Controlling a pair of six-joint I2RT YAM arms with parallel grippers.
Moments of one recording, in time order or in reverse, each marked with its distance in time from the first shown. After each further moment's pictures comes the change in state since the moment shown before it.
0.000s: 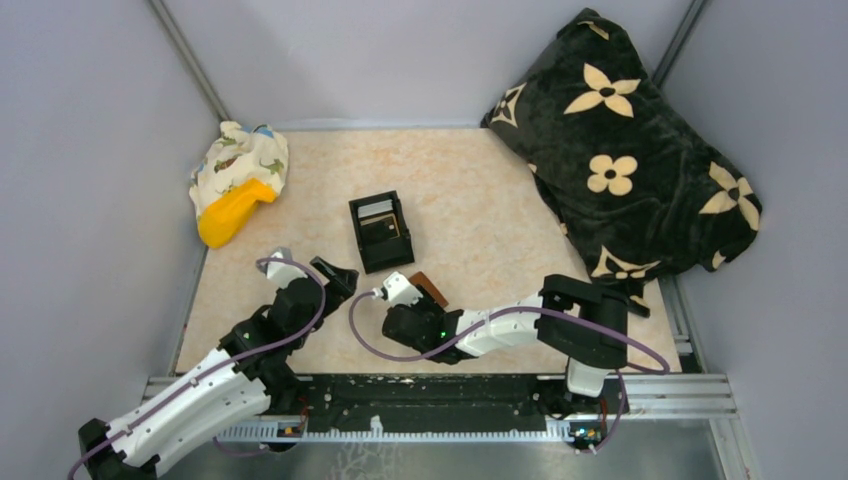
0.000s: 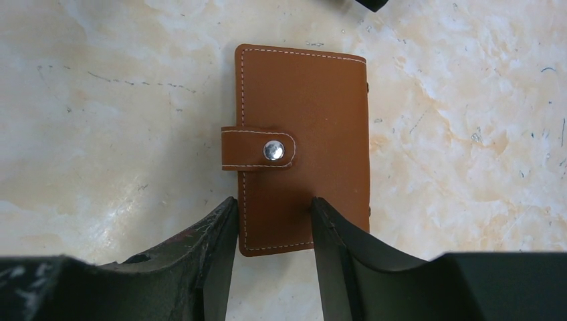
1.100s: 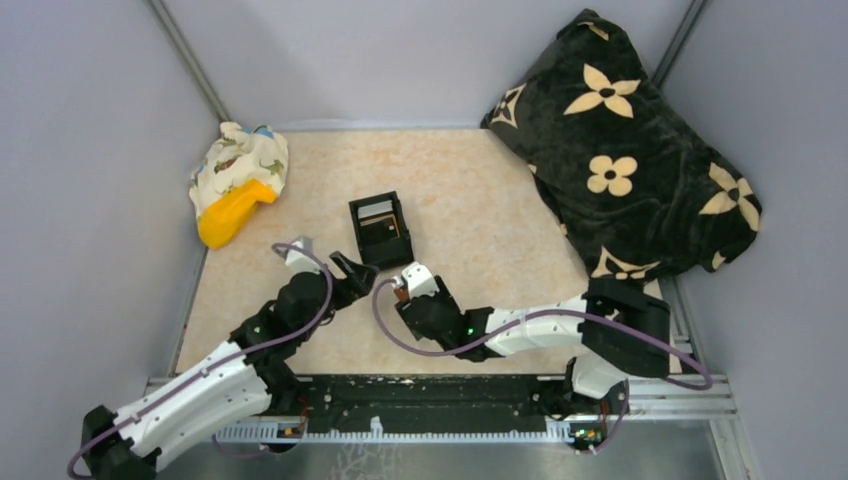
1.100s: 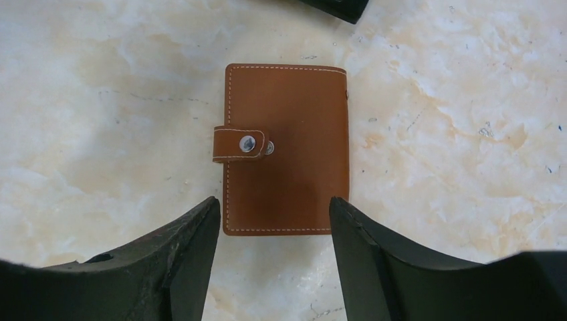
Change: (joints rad) left arm 0.000 0.128 -0.022 0.292 0.197 0.191; right arm -0.049 -0.226 -0.143 0.105 -0.129 0.068
